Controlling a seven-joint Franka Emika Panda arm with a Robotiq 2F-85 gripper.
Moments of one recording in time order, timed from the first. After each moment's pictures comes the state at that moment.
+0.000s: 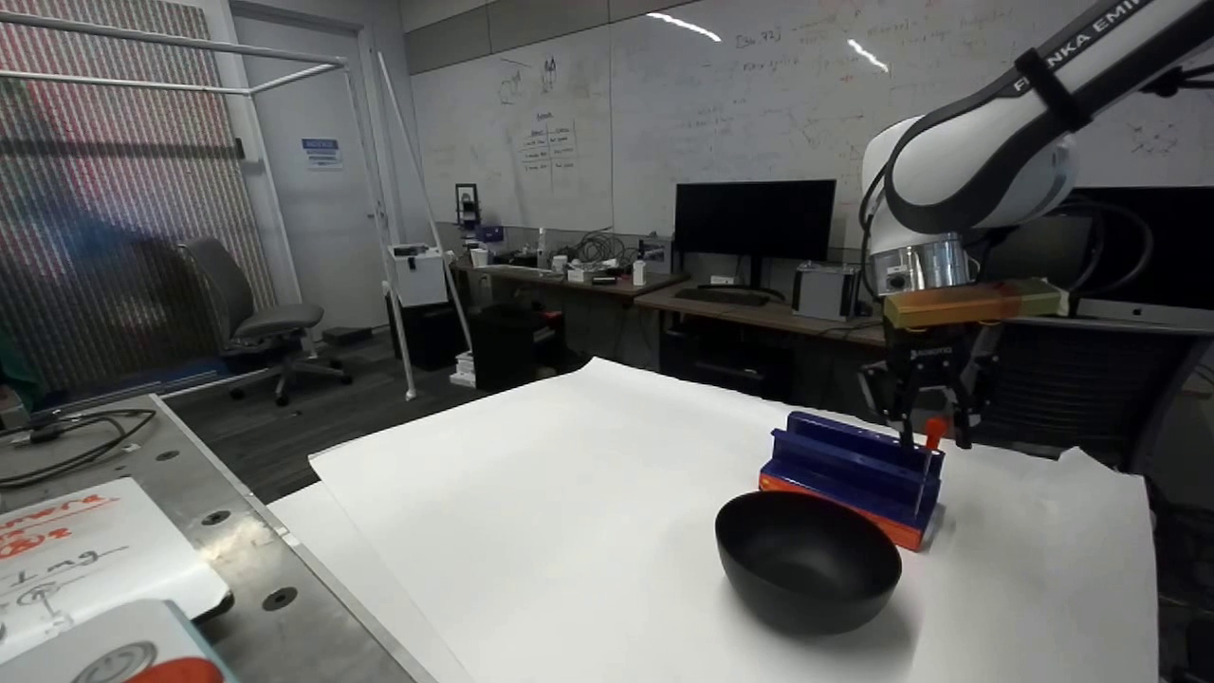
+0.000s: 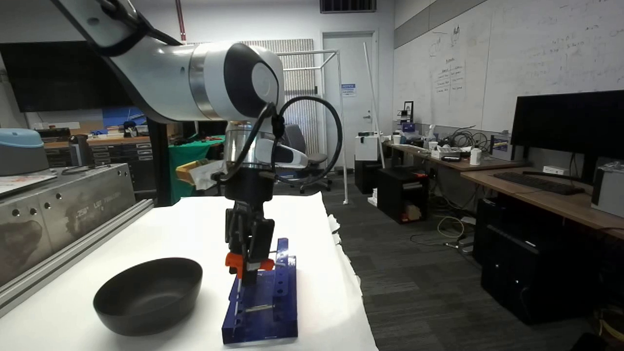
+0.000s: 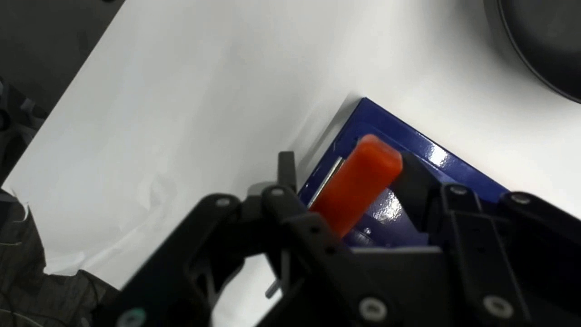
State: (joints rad) arm -0.11 0.10 -0.08 -2.19 0.04 1.98 0.68
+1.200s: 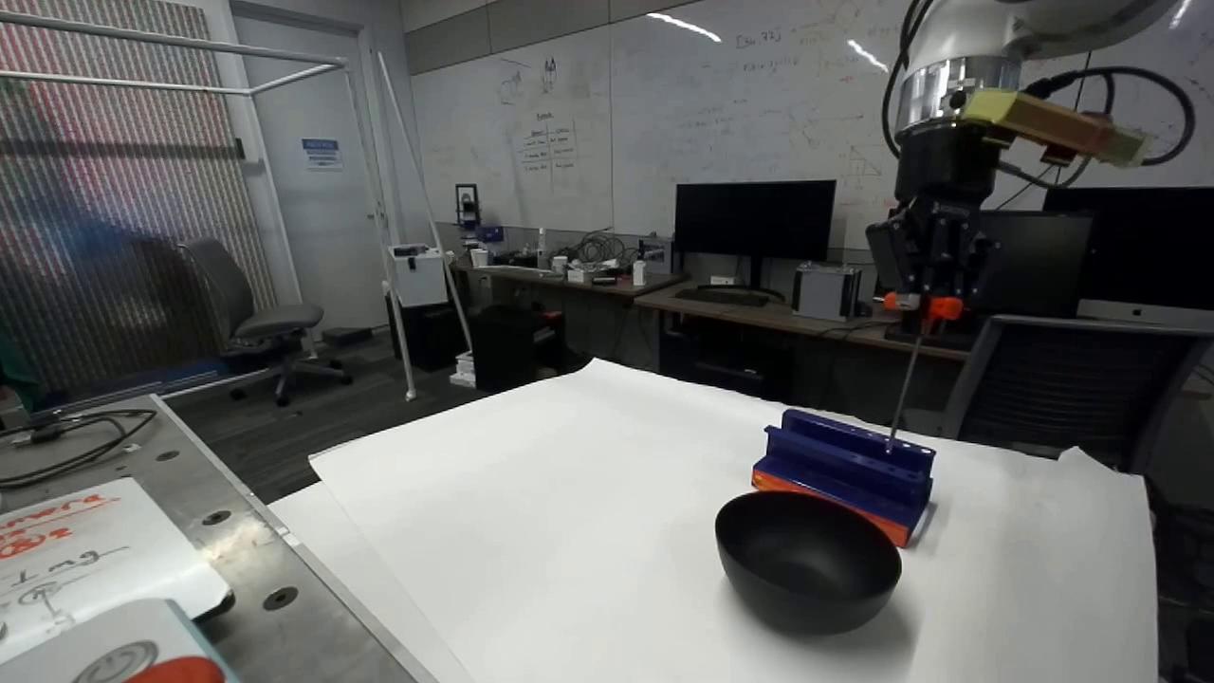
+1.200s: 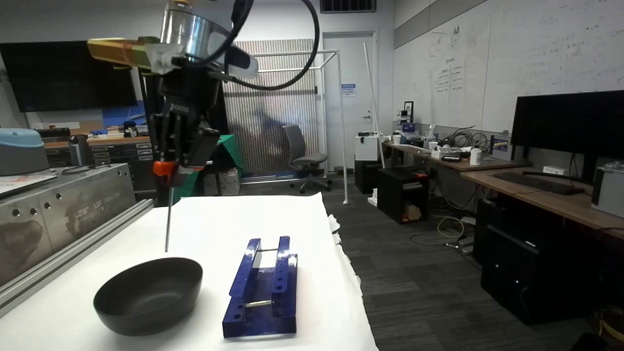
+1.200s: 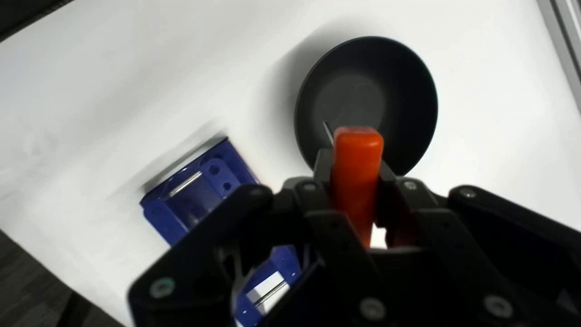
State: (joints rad) arm -0.05 -0.18 -0.05 -2.13 0.24 1.80 0.30
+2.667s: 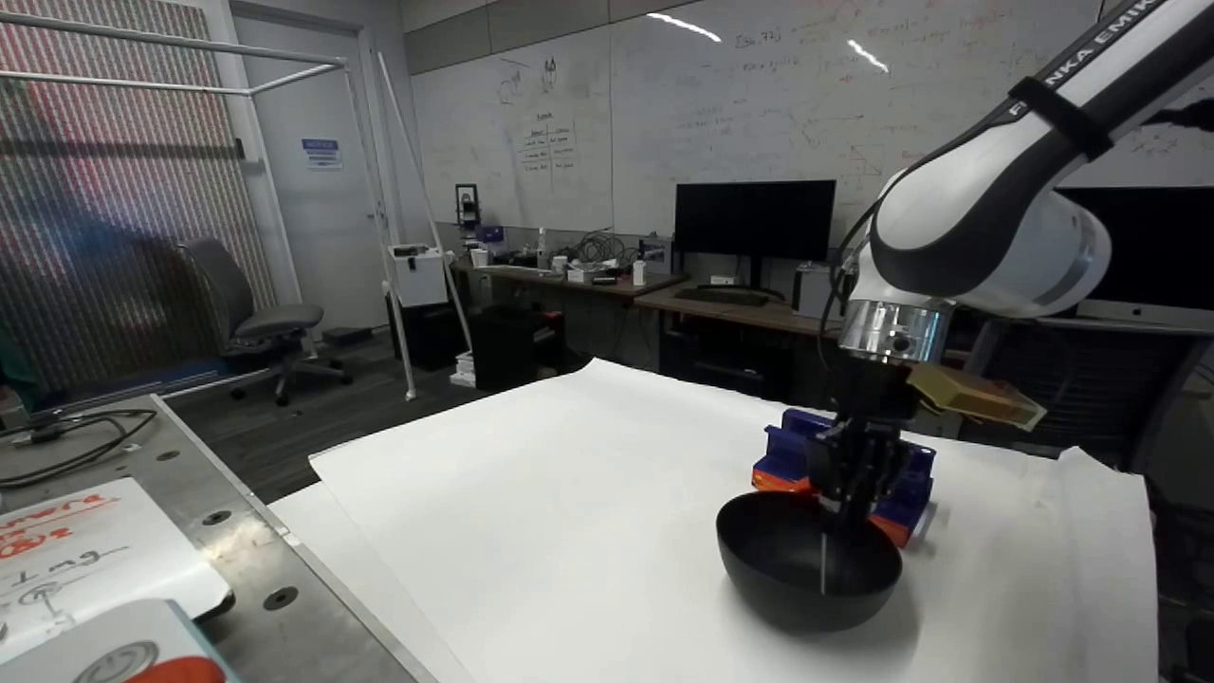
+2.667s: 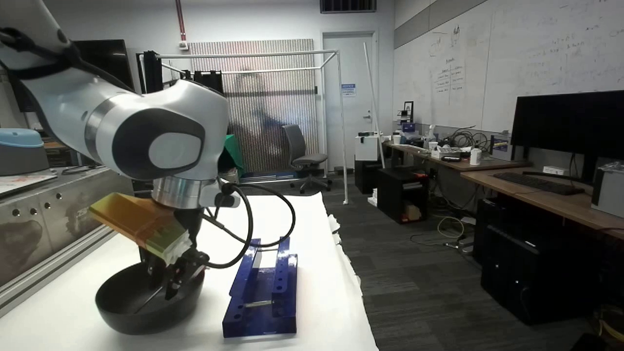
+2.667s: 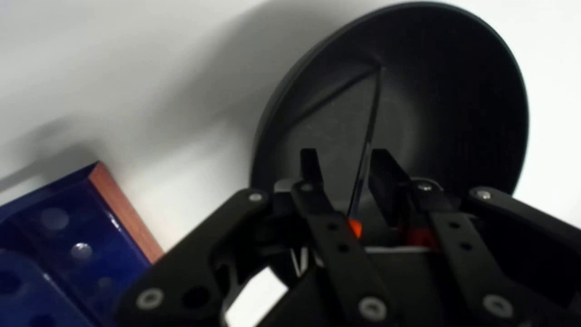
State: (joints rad) arm 0.01 0.08 0.03 -2.39 0.49 2.40 -0.07
